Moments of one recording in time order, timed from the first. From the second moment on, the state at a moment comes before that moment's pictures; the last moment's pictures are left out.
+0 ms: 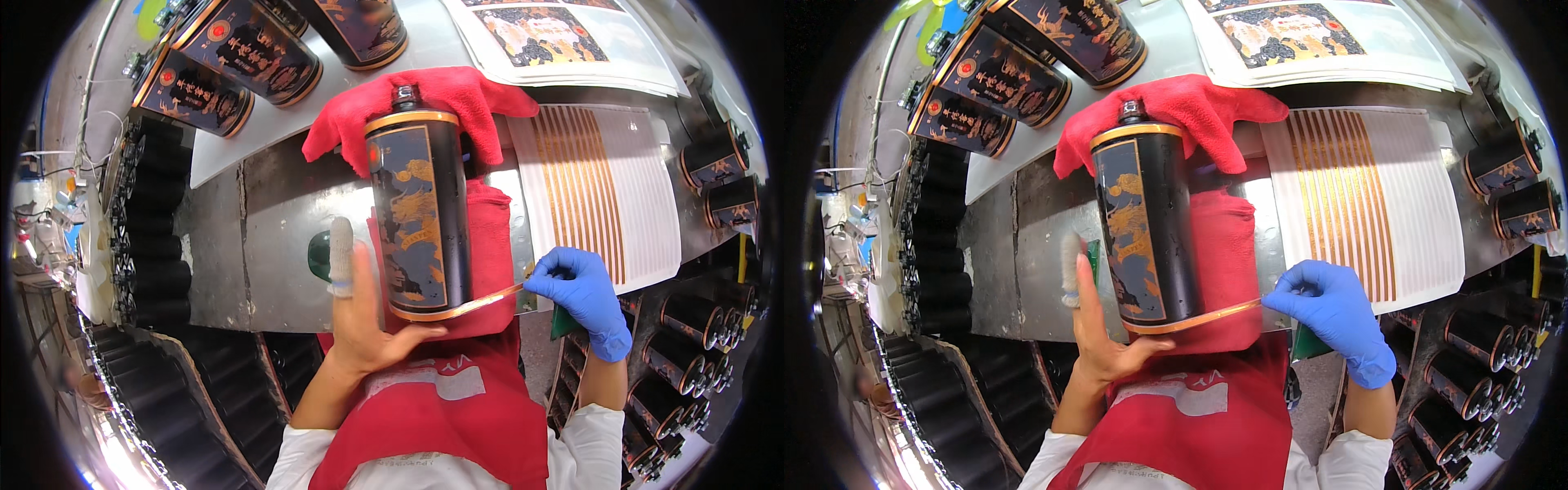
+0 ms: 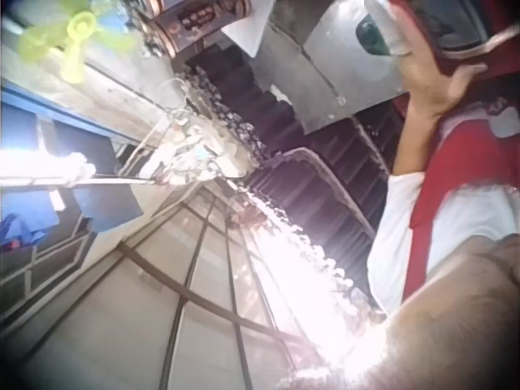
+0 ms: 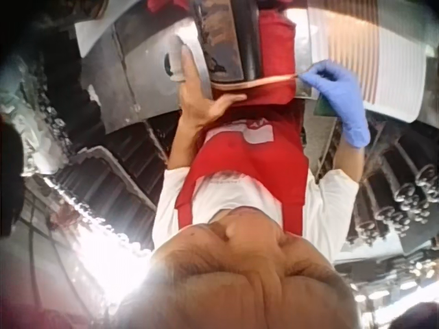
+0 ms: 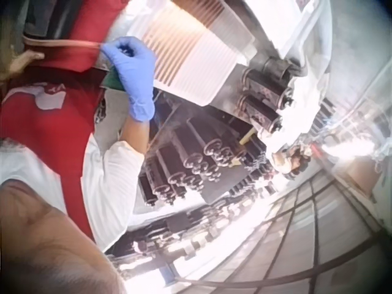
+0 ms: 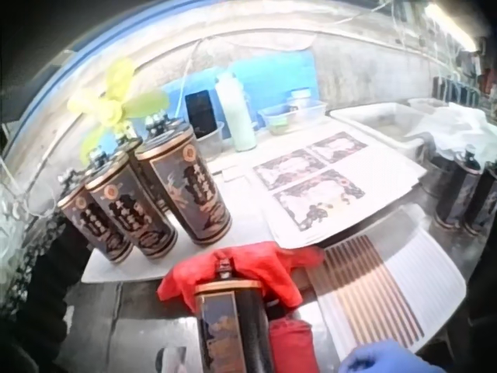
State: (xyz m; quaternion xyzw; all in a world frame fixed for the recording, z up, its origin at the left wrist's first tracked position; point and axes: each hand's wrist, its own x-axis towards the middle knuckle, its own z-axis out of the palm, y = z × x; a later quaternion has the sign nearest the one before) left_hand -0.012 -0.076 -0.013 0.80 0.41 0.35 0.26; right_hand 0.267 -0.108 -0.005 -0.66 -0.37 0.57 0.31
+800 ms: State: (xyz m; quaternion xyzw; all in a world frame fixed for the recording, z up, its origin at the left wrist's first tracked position) left_hand 0.016 -0.056 0.006 0.89 0.36 0.25 0.14; right_hand 0.237 -0.104 0.023 -0.60 -0.38 0.64 0.31
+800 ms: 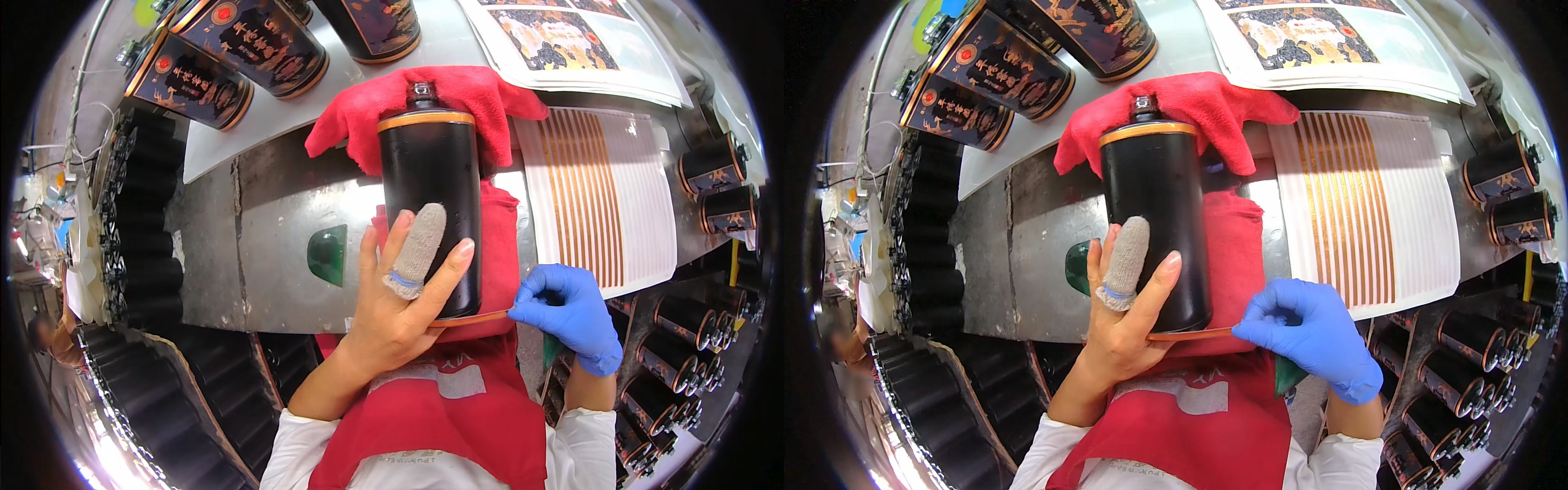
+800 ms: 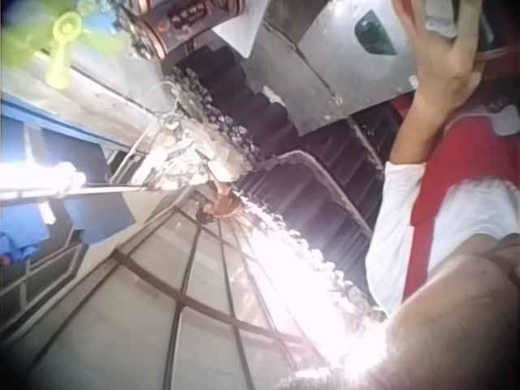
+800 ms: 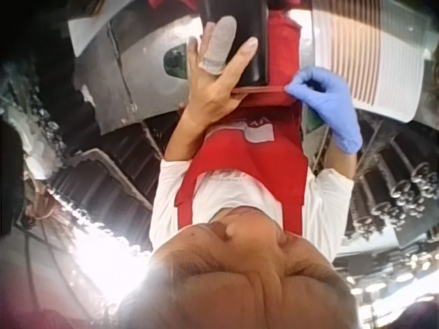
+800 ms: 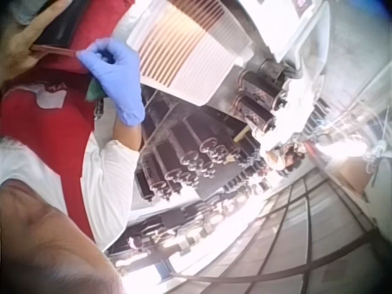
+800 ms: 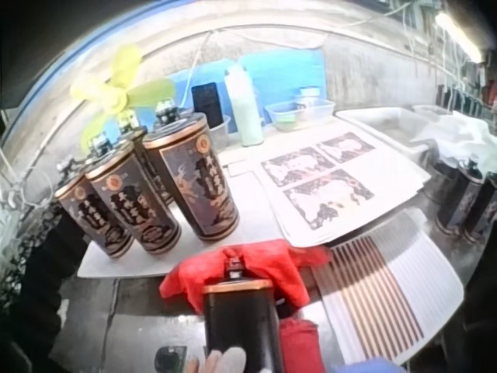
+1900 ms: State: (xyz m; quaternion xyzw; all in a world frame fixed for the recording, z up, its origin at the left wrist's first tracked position) left_hand 0.000 -0.065 -0.017 0.83 0.36 0.30 0.28; right_hand 0.209 -0.098 0.022 -0.58 -0.38 0.65 0.31
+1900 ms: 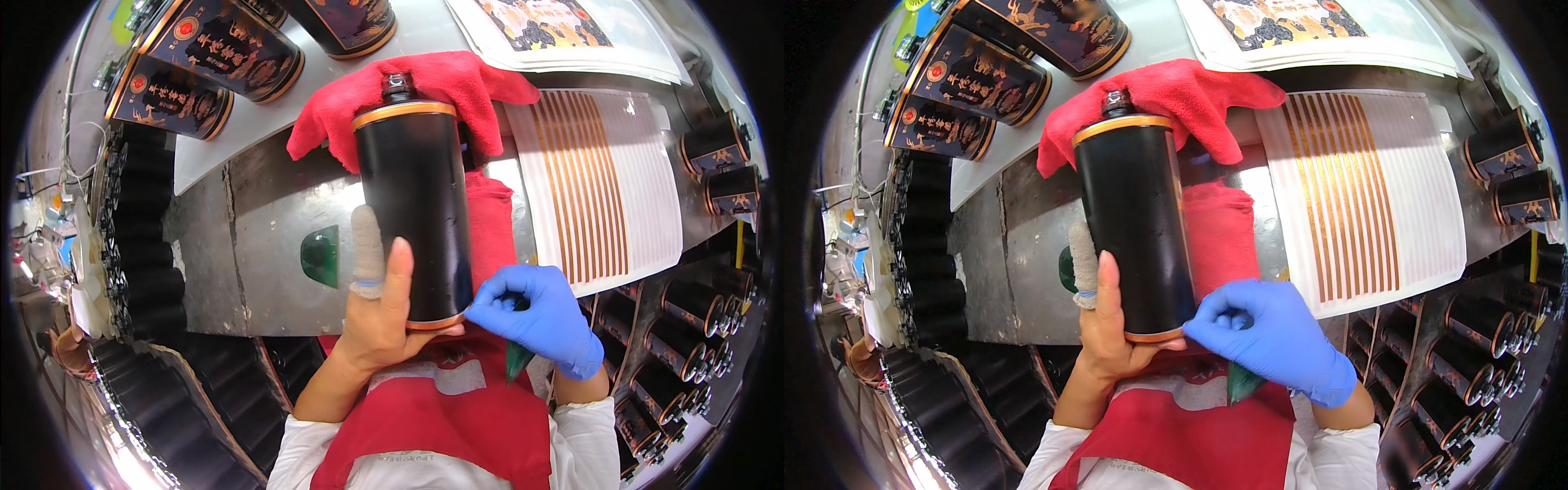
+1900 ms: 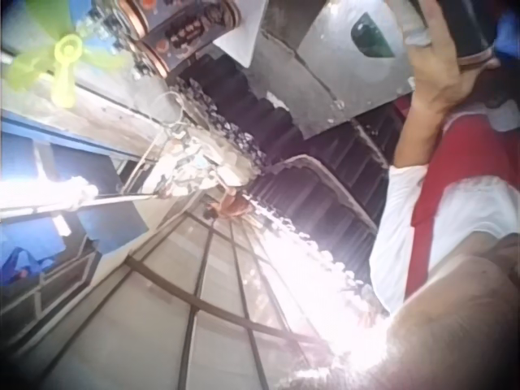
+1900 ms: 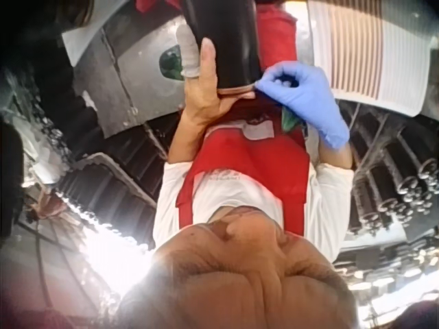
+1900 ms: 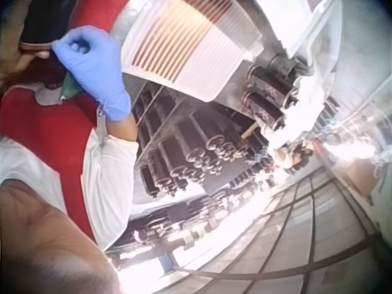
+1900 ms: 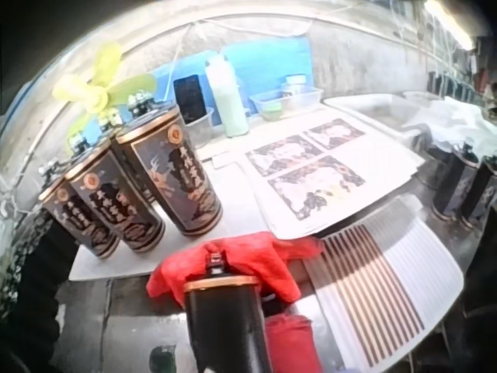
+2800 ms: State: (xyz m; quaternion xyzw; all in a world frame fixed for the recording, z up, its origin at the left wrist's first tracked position) left_hand 0.009 -0.070 0.000 0.45 0.22 0.44 0.74; right_hand 0.206 -0.104 0.013 -0.57 -0.29 0.68 0.34
